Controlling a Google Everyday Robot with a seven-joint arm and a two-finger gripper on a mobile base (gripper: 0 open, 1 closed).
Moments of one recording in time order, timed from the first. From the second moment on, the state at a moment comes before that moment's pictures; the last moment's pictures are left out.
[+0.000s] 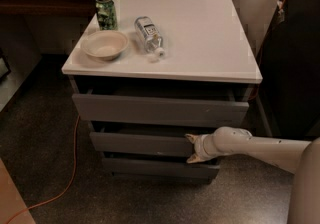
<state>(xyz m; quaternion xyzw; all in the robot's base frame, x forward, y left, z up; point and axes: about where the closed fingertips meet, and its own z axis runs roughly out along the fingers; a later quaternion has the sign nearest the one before) 0.606 -0.156 0.417 -0.72 0.64 0.00 0.28</state>
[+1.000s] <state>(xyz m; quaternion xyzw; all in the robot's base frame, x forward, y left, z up) 0.550 -0.153 0.421 -0.71 0.65 0.01 0.28</state>
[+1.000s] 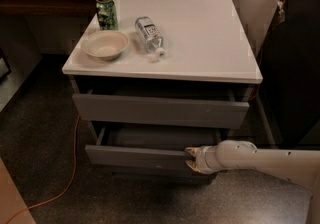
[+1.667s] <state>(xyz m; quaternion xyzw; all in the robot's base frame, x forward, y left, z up) 0.529 -0.153 0.413 -0.70 0.66 0.02 0.27</state>
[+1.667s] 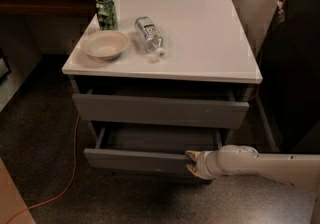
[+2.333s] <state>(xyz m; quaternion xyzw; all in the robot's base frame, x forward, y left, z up) 0.529 -0.153 0.413 -0.70 0.66 0.02 0.27</state>
